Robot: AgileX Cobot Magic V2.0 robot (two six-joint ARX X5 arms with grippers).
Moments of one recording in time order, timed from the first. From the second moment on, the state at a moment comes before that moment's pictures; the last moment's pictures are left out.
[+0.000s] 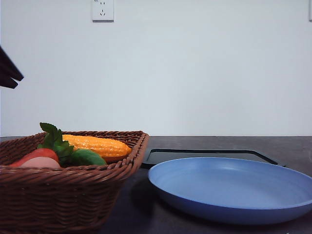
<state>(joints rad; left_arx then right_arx) -0.16 0.79 0.59 -0.52 0.63 -0.31 0.05 0.96 0.56 -0.64 -0.57 0.22</state>
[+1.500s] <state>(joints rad) -0.30 0.80 0.60 -0.55 0.58 -0.40 0.09 1.07 0.56 -0.51 -0.51 0.27</state>
